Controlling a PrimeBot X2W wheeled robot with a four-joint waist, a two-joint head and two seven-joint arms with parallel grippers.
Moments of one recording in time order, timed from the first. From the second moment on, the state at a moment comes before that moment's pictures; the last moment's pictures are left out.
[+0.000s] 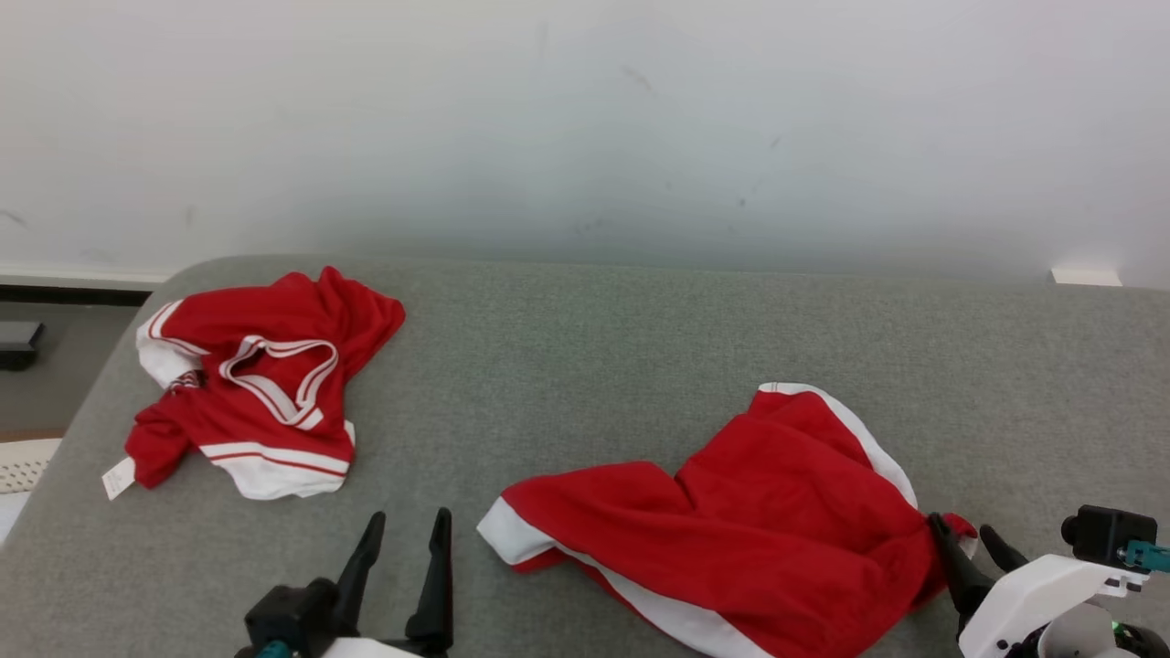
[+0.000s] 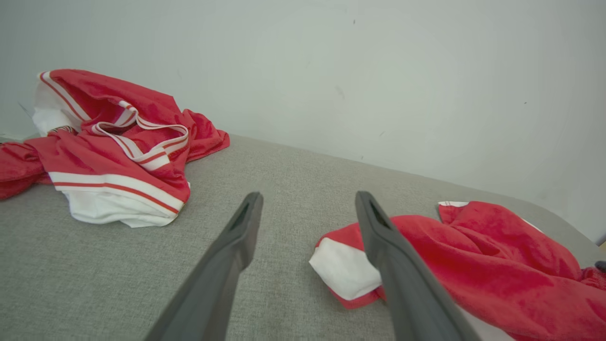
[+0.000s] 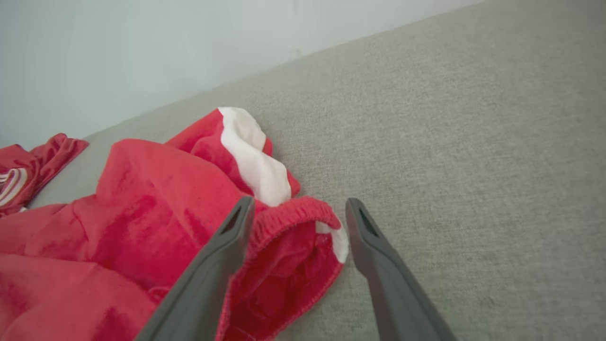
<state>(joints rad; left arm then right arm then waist) -0.07 0.08 -0.22 0.23 -0.34 0.01 -0.26 -0.31 -0.22 0.24 0.65 0.77 0.13 0.06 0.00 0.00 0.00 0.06</state>
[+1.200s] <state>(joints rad) -0.18 0.05 -0.25 0.21 -0.33 -0.02 -0.26 -0.85 -0.35 0.18 0.96 0.67 0.13 0.18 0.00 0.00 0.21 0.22</state>
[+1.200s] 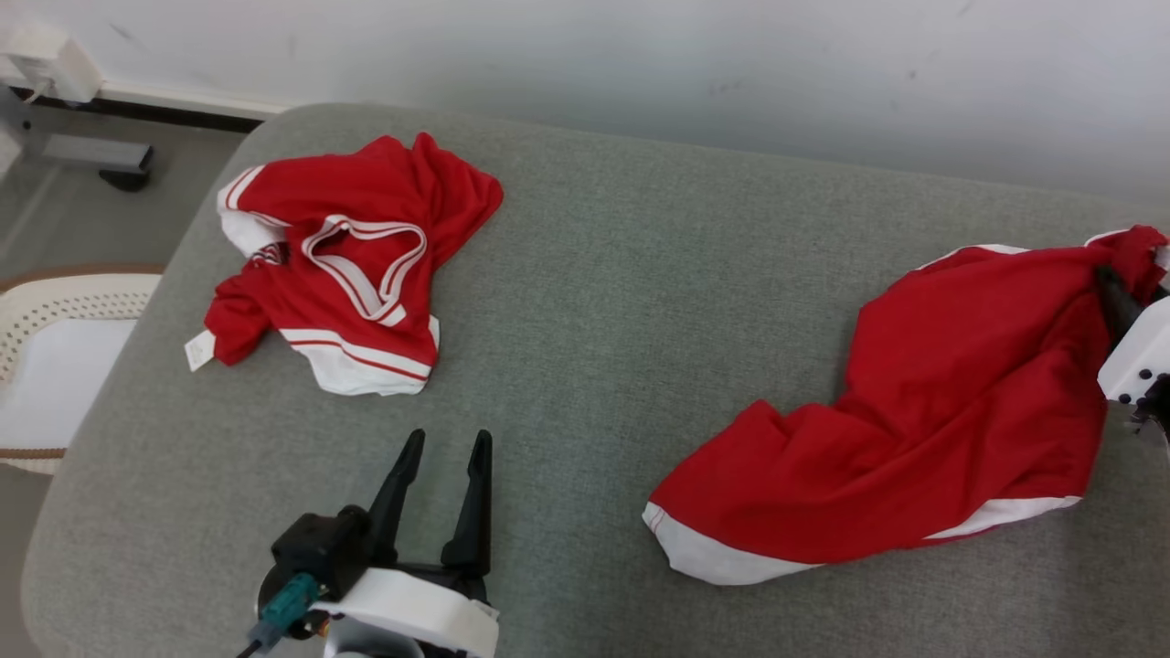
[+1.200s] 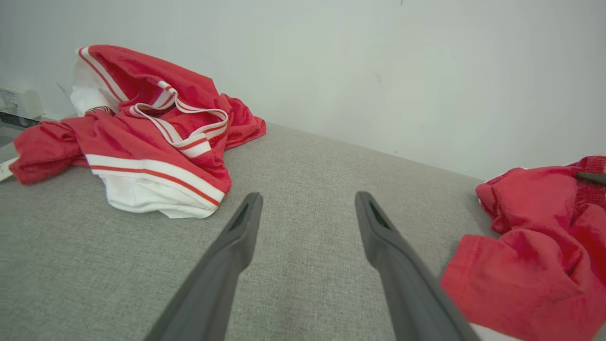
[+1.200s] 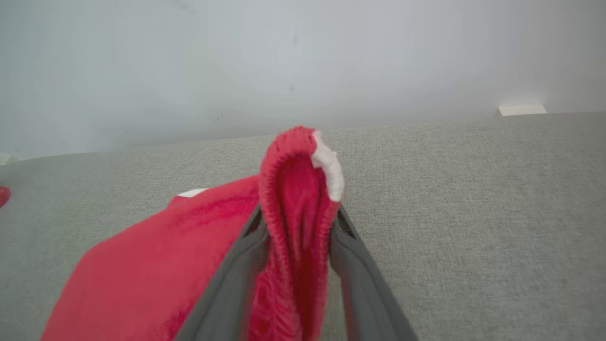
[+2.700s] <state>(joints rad) -0.01 0.05 -0.12 0.18 -0.31 -0.04 -0.26 -0.03 -0.14 0.14 0.22 0.47 0.13 -0.26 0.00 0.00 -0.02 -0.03</state>
